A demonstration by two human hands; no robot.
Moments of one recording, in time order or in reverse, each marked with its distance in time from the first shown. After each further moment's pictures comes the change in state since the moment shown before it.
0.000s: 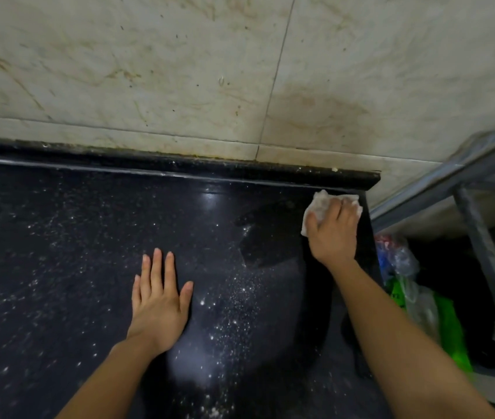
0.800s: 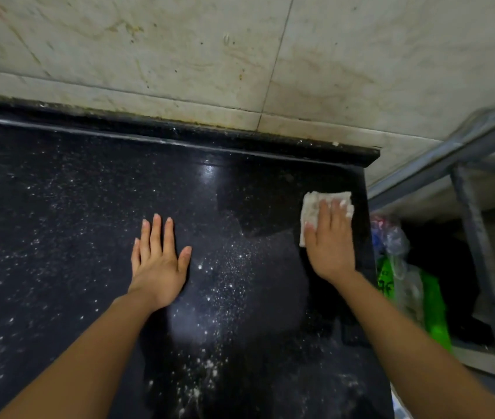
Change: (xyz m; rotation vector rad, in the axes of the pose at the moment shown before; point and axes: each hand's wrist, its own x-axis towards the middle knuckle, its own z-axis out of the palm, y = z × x) left_hand 0.000 0.000 -0.001 0.019 -0.035 -0.008; right_hand -0.059 0.033 0.012 -0.017 -0.114 -0.196
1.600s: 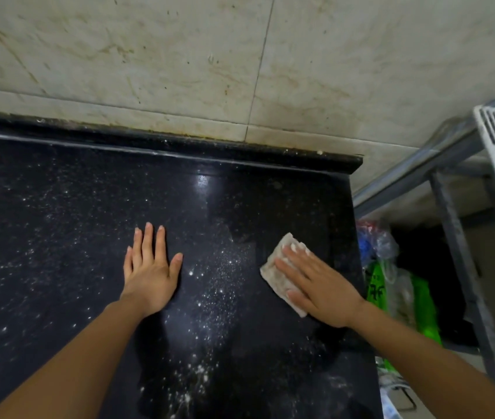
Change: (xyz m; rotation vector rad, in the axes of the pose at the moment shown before) left_hand 0.000 0.001 0.000 0.013 0.009 -0.012; right_hand -0.055 0.038 -0.009 -0.203 -0.217 -0.756
